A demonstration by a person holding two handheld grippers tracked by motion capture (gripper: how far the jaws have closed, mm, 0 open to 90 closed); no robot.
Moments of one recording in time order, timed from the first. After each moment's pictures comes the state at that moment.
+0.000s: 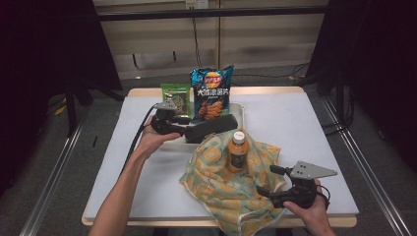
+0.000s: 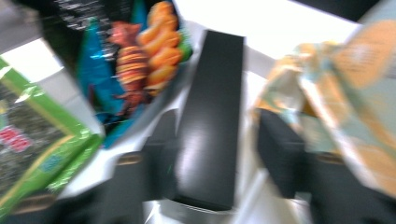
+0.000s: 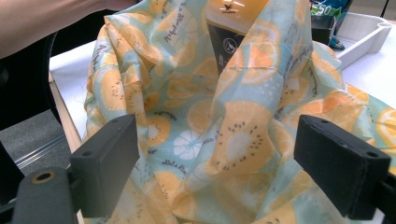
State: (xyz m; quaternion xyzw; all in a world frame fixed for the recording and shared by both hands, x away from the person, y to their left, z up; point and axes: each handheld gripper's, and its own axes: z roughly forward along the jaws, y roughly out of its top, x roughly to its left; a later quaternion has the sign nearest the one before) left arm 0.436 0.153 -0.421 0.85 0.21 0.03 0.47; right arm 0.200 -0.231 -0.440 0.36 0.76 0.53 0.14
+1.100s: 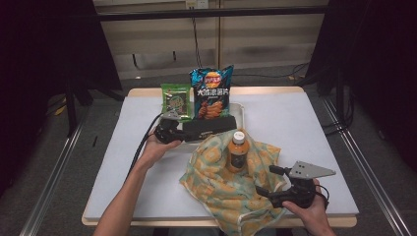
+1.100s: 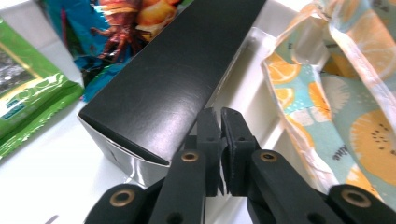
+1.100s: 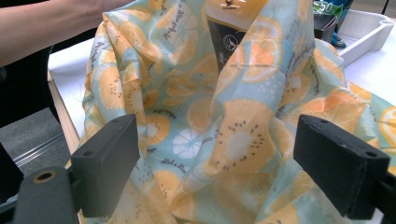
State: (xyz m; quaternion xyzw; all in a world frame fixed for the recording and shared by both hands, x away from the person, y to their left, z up) left arm 0.433 0.148 -0.454 0.87 0.25 0.03 0.43; right arm 0.202 -0.229 -0.441 0.36 0.76 0.52 0.14
